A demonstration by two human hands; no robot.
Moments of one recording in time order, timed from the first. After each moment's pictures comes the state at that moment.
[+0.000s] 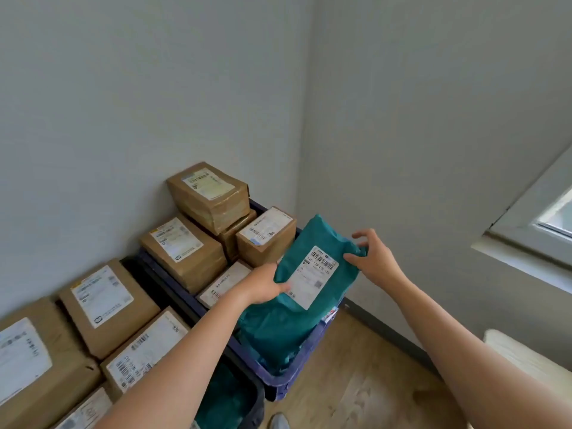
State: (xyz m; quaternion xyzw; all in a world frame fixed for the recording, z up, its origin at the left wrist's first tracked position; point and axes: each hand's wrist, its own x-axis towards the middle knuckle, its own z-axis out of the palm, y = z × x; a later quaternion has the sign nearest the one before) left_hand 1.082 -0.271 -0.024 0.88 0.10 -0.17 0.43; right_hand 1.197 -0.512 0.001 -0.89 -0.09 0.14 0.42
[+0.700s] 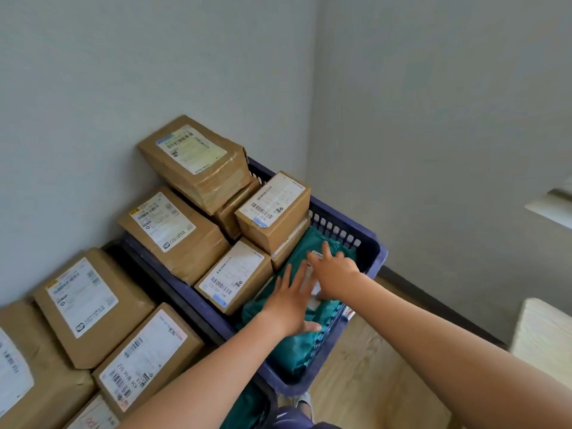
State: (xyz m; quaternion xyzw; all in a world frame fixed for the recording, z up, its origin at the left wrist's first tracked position) left_hand 1.100 -0.299 -0.153 0.94 -0.01 -0.33 0.13; right_hand 1.201 -0.403 -0.117 -0.89 -0.33 0.29 -0.16
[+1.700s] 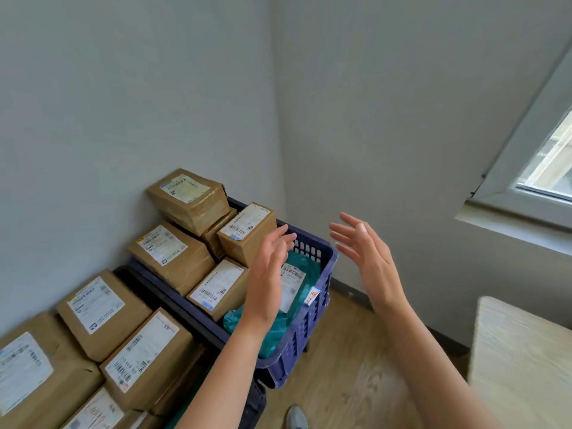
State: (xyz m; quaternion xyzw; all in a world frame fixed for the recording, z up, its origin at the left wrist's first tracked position) left_hand 1.037 -0.374 0.013 0.72 0.09 0.15 0.67; right_hand 1.112 -0.549 0.025 -0.69 -0.14 0.06 0.71
